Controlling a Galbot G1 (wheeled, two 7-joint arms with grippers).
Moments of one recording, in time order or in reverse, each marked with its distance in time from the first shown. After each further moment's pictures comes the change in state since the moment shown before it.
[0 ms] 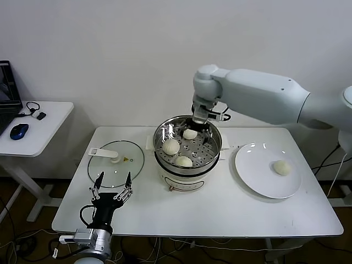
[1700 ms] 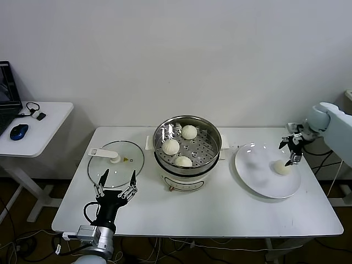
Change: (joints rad) left arm -0.013 0.014 0.029 -0.016 0.002 0.036 0.007; right arm -0.470 -0.420 0.353 -0.462 -0.079 -0.386 0.068
